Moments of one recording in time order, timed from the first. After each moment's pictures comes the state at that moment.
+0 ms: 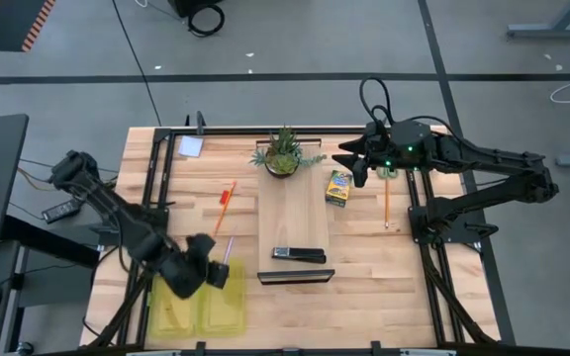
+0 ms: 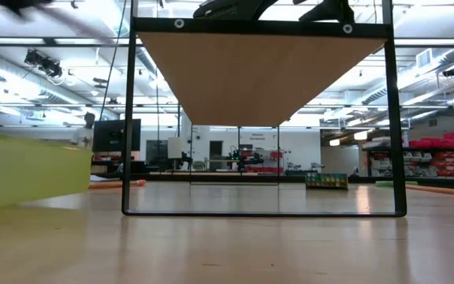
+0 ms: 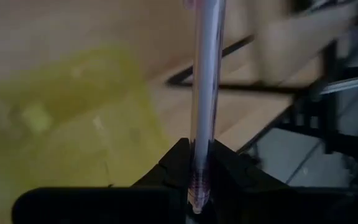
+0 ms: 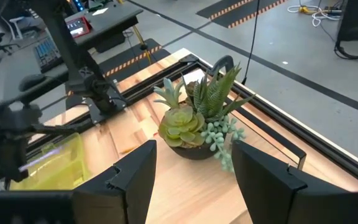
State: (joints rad) left arm -0.76 1.30 0.97 -0.64 -0.38 -1.92; right arm -0.14 1.02 1.14 -0.50 0.21 0.40
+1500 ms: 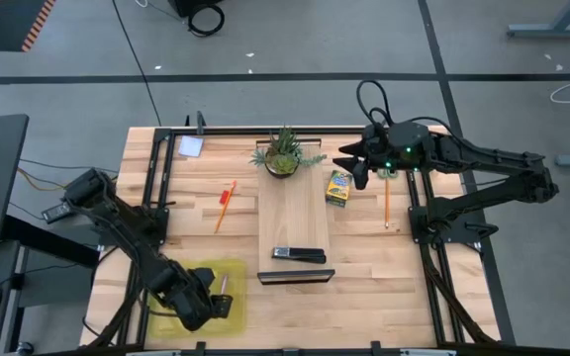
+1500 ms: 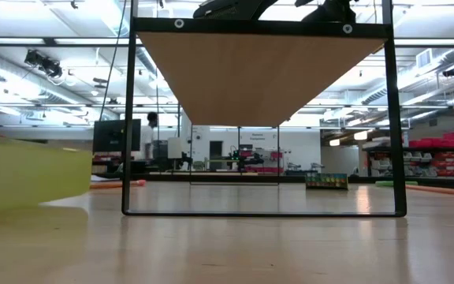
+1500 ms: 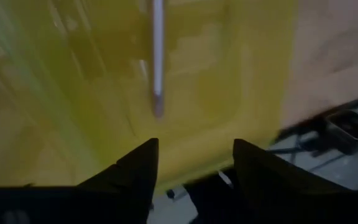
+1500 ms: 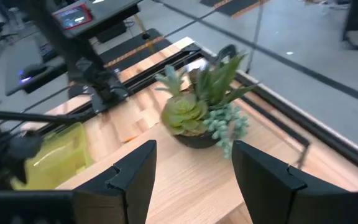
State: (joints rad) left arm -0.83 1.54 0.98 -0.50 -0.08 -2.21; right arm -0.14 1.02 1.14 -0.54 0.17 0.40
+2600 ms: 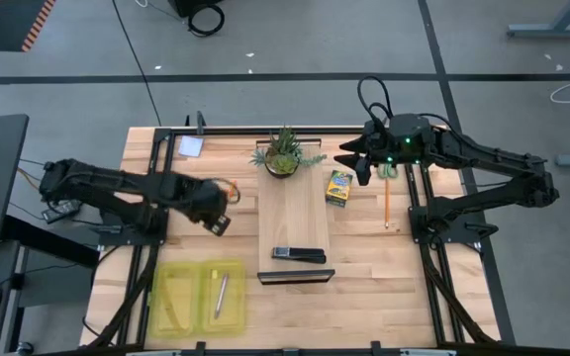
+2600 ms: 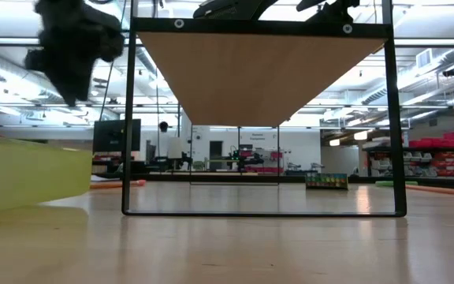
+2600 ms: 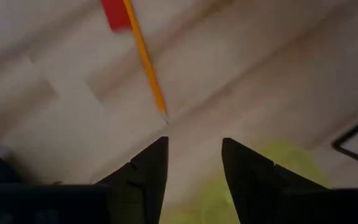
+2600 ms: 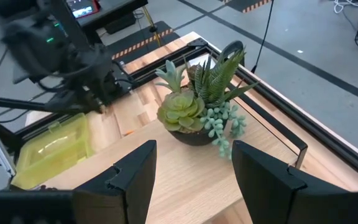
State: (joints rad) left arm -0.05 1.22 0.97 -1.08 -0.08 -1.01; right arm -0.24 1.01 1.14 -0.55 0.04 0.33
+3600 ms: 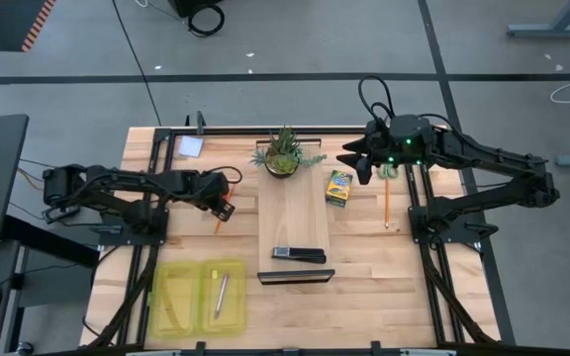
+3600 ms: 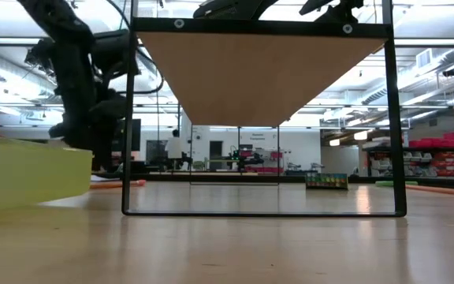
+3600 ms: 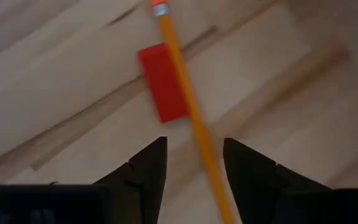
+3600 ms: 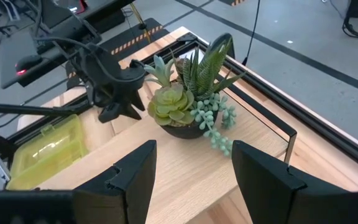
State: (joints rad) left arm 0.23 1.25 0.58 -0.54 -0.13 -0.74; right arm -0.23 1.00 1.14 -0.58 0.08 0.37
